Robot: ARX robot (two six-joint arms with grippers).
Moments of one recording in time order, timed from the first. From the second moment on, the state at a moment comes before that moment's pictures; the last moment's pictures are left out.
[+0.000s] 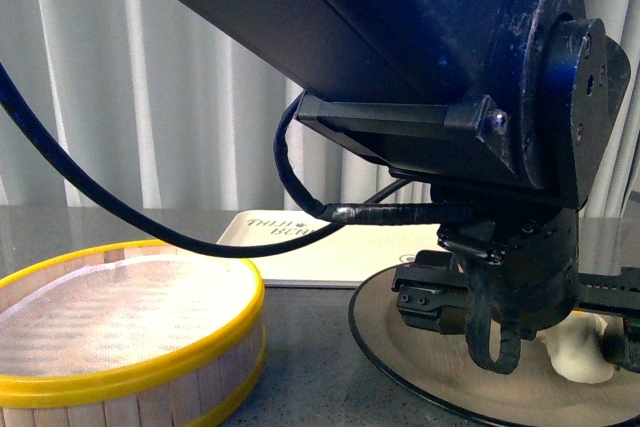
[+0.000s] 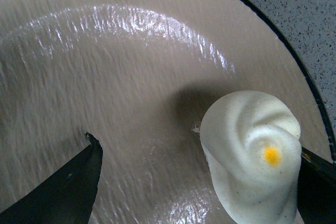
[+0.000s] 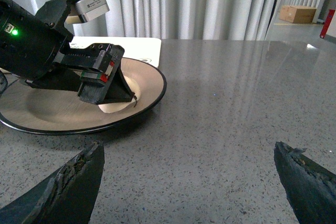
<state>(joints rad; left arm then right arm) -0.75 2.12 1.77 -0.34 -0.05 -0.21 0.00 0.00 0.01 0.00 0.00 -0.01</state>
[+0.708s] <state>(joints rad) -0.70 2.12 1.81 -0.36 0.00 -0.36 0.00 0.00 0.01 0.00 0.00 -0.01</state>
